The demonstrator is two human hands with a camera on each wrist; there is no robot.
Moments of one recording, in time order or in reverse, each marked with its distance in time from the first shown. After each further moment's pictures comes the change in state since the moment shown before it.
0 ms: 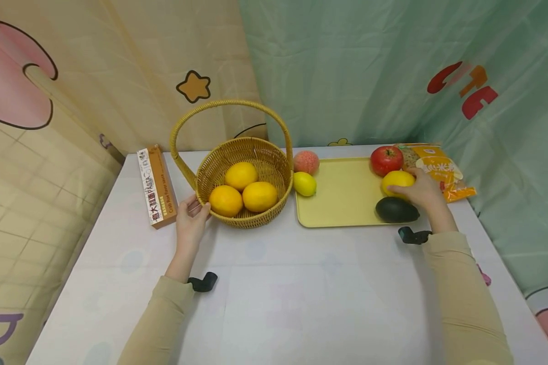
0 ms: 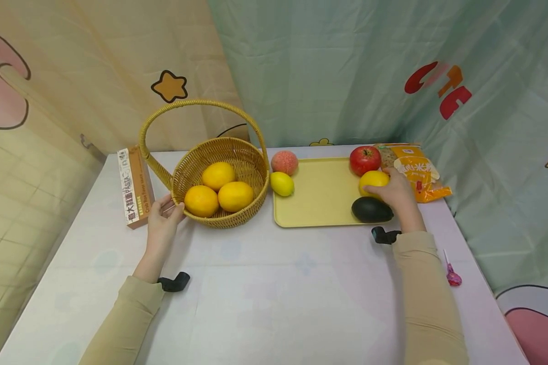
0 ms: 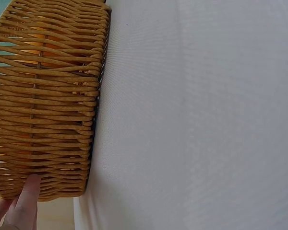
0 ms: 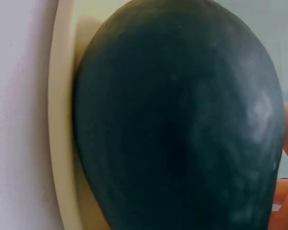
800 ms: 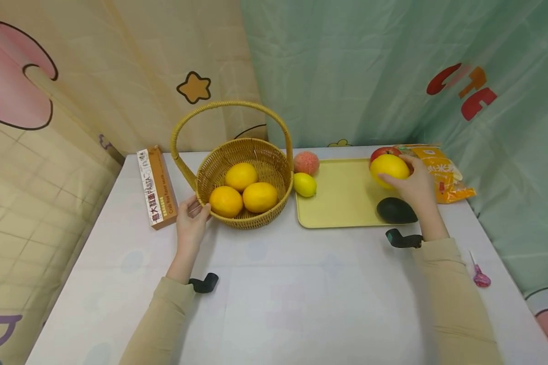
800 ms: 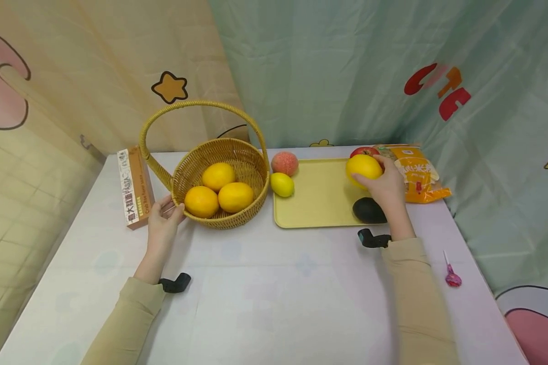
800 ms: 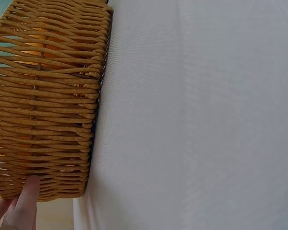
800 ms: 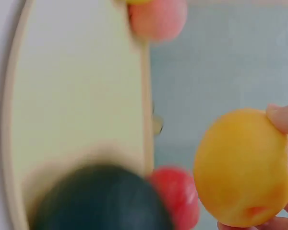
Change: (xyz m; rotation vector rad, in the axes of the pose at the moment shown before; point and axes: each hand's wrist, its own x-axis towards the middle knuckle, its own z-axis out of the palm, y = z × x) left_hand 0.000 0.000 0.001 -0.022 0.001 -0.005; right_hand -0.020 -0.040 0.012 0.254 0.262 -0.085
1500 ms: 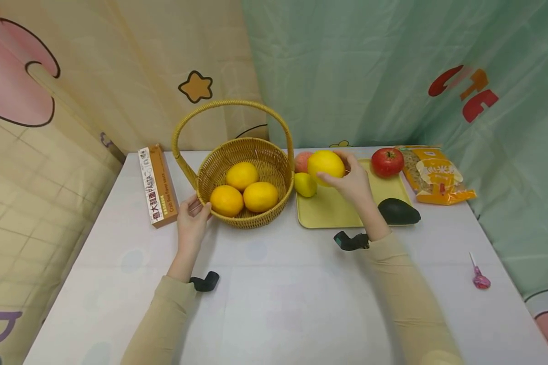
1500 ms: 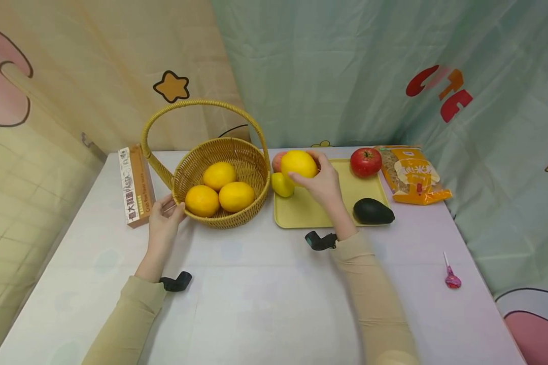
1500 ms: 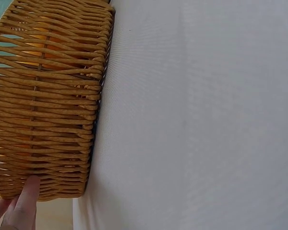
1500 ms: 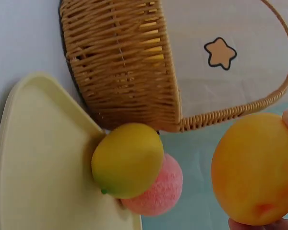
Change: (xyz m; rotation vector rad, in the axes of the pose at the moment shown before) left_hand 0.001 -0.002 0.000 0.001 0.001 0.010; right_hand -0.015 -0.082 0.087 0.275 -0.140 -0.131
